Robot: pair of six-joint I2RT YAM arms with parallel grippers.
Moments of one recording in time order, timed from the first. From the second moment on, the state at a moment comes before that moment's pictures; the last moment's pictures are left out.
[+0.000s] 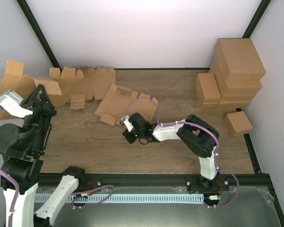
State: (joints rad) left arm -0.23 0.59 1.31 -0.52 -0.29 -0.49; right arm 0.94 1.93 1.02 0.17 -0.19 0.16
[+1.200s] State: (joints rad) left arm -0.23 0.59 1.26 -0.56 -0.22 -0.52; right arm 0.79 2.00 1.05 0.19 0.20 0.05
